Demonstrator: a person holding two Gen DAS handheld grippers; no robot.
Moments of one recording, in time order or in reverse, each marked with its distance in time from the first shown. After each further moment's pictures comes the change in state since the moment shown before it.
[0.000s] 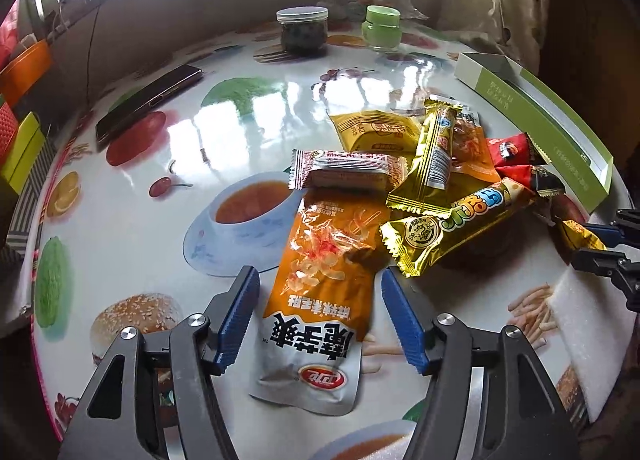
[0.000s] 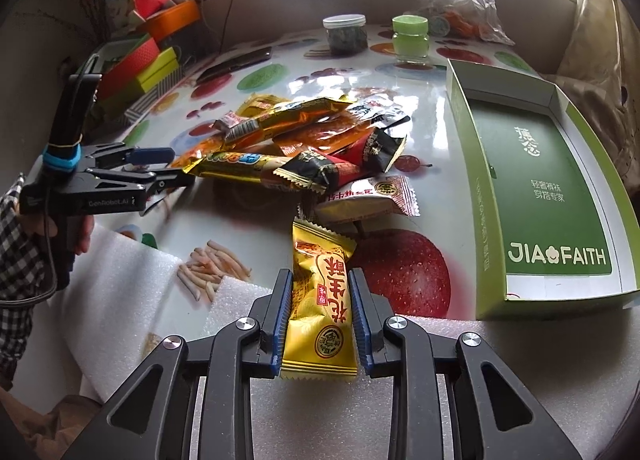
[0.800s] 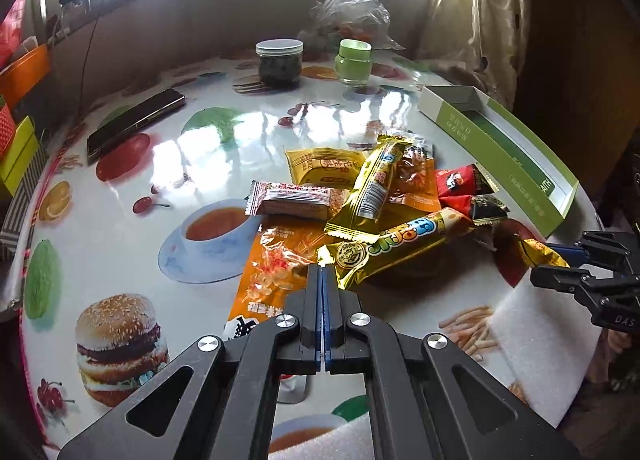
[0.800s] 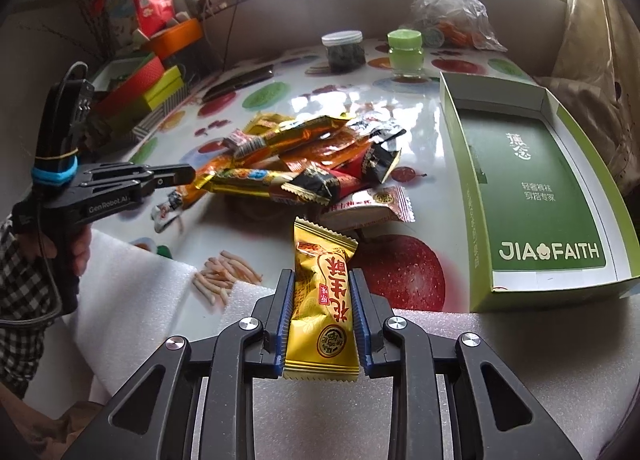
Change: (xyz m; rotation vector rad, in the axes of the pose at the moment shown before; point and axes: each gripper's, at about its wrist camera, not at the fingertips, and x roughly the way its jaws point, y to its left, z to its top) left arm -0.031 -0.021 0.003 -0.028 -0.088 -0.071; right arm -0.020 -0.002 -0.003 0.030 -0.063 0.030
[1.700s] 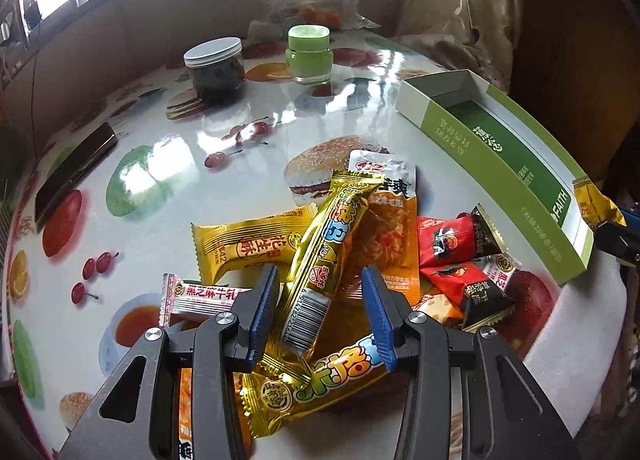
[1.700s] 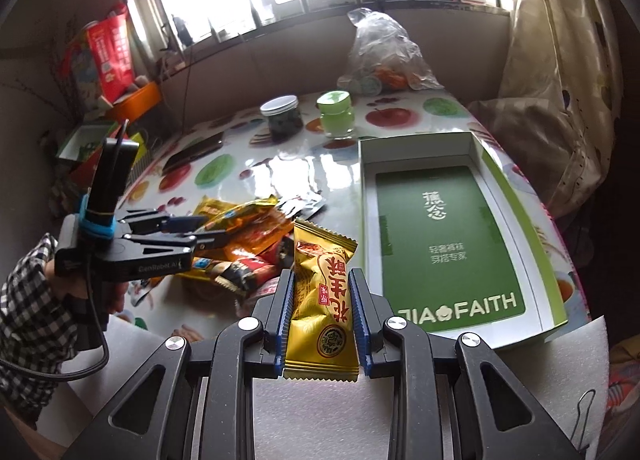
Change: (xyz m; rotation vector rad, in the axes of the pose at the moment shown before) left arm 0.065 -0.046 0.062 0.088 0.088 -0.009; right arm -0.044 -0.052 0.034 0.111 -0.144 -0.105
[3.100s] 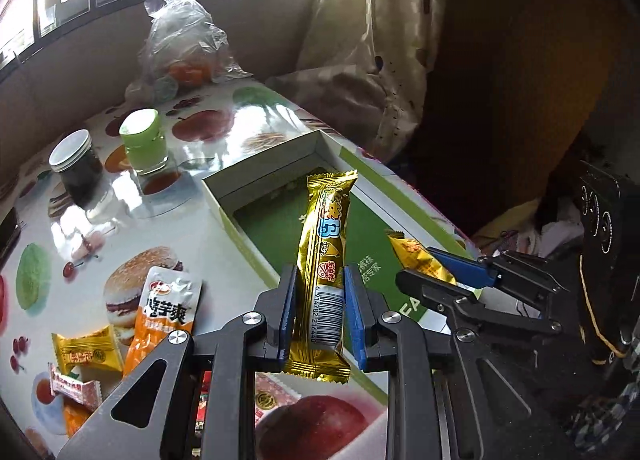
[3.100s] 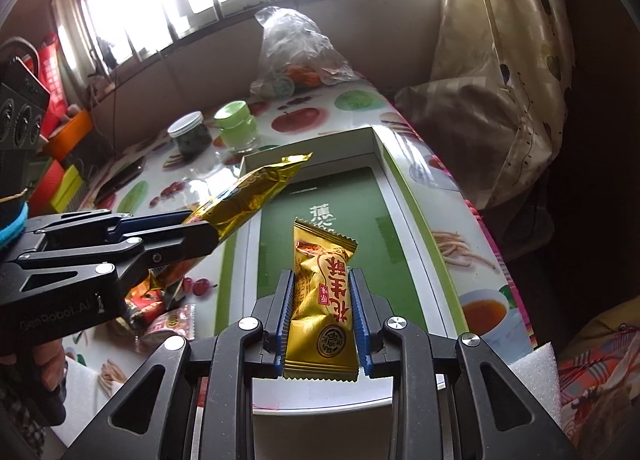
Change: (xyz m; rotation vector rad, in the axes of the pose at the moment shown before) left arm -0.011 -0.139 0.080 0.068 -0.072 -0.225; right arm 0.014 -0.079 0.017 0.117 0.006 -0.166
